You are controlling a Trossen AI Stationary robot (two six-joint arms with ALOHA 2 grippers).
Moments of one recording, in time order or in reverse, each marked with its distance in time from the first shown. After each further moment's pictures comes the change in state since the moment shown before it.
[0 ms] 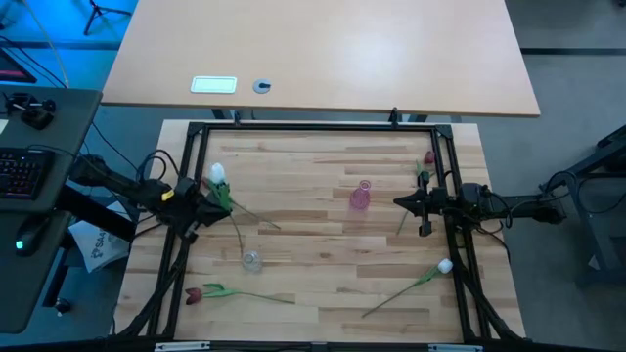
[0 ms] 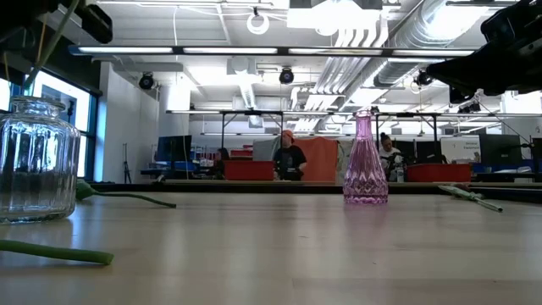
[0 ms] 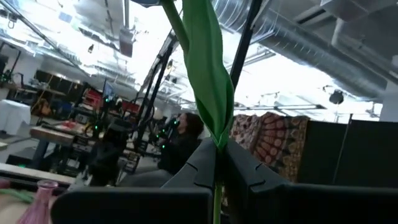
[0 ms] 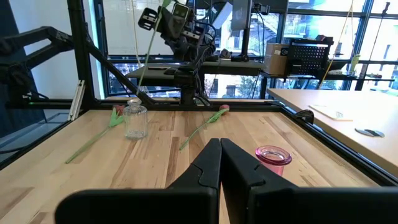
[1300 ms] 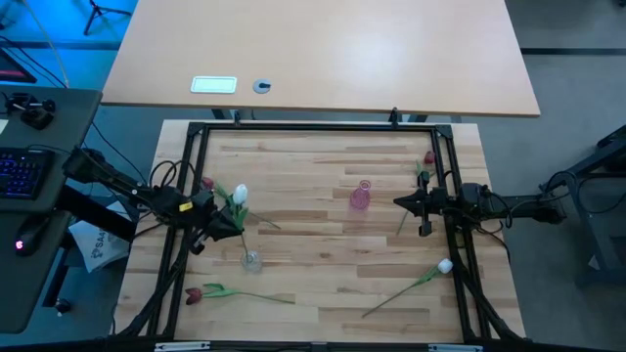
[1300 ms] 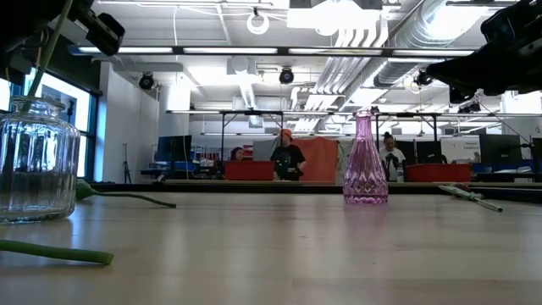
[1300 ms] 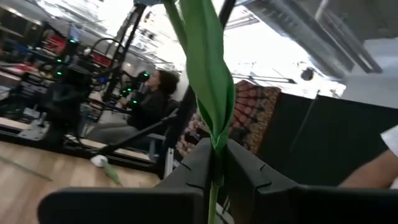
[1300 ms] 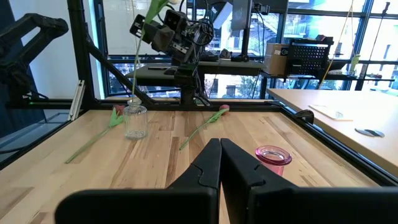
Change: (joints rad) left arm -0.001 0.273 0.000 0.144 0.152 -0.158; right arm 0.000 0.000 0.000 0.000 0.000 0.000
